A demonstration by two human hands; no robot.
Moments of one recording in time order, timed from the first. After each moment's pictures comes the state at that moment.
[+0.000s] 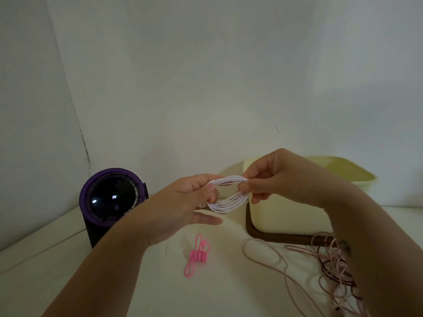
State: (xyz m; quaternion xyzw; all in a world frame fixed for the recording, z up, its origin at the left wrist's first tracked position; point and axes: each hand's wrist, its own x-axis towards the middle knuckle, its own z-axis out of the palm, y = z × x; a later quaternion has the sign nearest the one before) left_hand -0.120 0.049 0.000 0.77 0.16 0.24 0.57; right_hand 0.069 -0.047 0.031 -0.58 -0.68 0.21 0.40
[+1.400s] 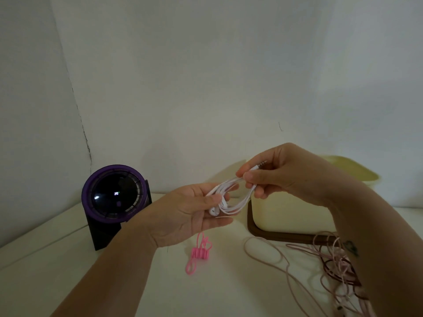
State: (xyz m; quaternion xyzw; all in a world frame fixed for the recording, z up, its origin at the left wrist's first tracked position) left_hand -0.116 0.060 -0.015 0.61 0.13 0.18 0.76; right_hand 0.065 -0.047 0.033 -0.54 -0.62 0.30 0.48
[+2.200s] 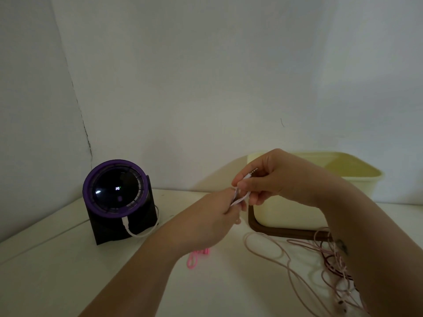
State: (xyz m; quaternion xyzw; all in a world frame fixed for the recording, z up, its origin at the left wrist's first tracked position) left_hand -0.094 0.040 -0.029 0.92 0.22 0.21 0.26; right_hand 0.060 -0.035 0.021 -0.57 -0.65 0.28 0.41
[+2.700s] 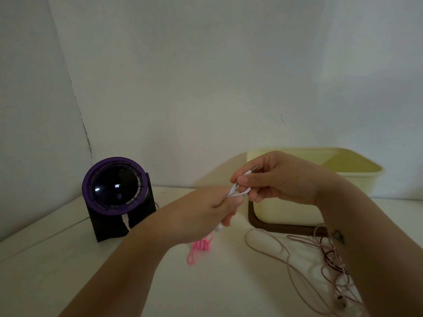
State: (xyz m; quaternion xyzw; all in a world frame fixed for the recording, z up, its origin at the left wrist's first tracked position) left_hand -0.108 0.034 -0.010 0.92 0.22 0.17 0.28; right_hand 0.071 -0.026 0.011 -0.50 -0.60 0.43 0.45
